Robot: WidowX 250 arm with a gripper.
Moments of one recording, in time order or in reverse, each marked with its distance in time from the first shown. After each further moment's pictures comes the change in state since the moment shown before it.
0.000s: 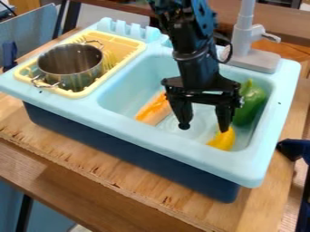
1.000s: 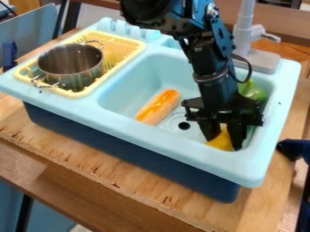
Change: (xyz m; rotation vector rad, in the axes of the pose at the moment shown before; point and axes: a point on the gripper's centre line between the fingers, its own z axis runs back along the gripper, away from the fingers) arm -0.003 -0.023 -0.030 -0.074 0.047 0.015
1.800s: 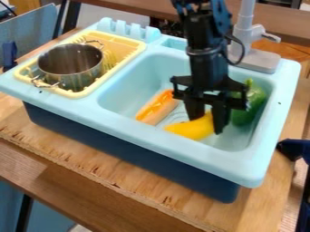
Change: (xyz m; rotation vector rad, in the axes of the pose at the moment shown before) arm 0.004 0.022 0.027 0.117 0.098 -0.040
